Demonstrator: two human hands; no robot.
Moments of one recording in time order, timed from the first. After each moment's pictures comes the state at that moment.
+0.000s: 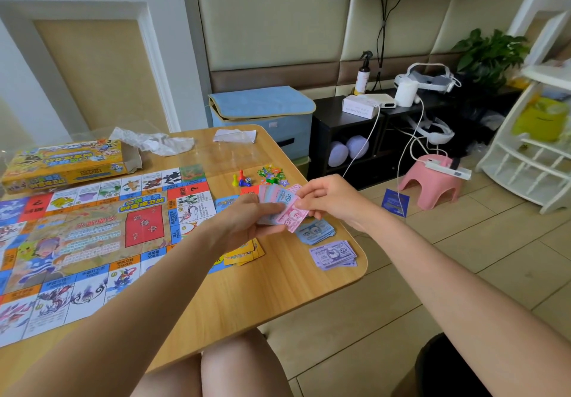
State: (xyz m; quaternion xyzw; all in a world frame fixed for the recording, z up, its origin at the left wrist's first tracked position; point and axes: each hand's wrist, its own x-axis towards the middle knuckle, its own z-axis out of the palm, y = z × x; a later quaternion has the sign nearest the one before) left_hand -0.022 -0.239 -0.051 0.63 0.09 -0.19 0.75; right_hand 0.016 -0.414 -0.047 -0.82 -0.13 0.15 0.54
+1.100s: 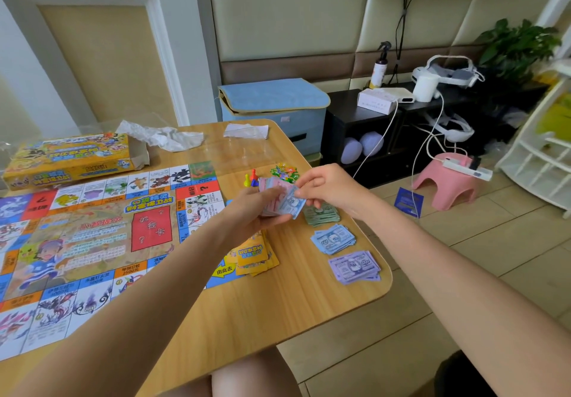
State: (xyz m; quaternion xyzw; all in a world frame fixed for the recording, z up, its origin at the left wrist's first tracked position) left_hand 0.007 -0.226 -0.056 0.62 0.14 -0.13 0.76; right_hand 0.061 -0.382 -0.053 -0.83 -0.14 0.14 0.51
